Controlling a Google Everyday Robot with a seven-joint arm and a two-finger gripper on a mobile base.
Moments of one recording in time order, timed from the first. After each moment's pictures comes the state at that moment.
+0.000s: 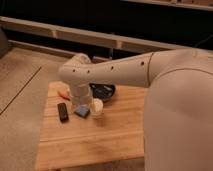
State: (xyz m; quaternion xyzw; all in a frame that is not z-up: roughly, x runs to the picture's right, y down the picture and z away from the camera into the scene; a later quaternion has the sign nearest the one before) arm -0.108 0.103 0.703 -0.26 0.23 0.64 0.68
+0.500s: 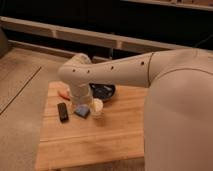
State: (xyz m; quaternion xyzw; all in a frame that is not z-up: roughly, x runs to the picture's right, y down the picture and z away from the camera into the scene) arm -0.110 0.096 0.704 -0.26 0.22 0.64 0.68
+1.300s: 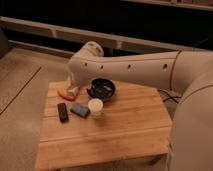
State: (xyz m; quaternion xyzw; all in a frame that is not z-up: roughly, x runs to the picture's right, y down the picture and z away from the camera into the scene) arm -0.135 -0.011 0.705 -0.22 0.00 0.65 0.73
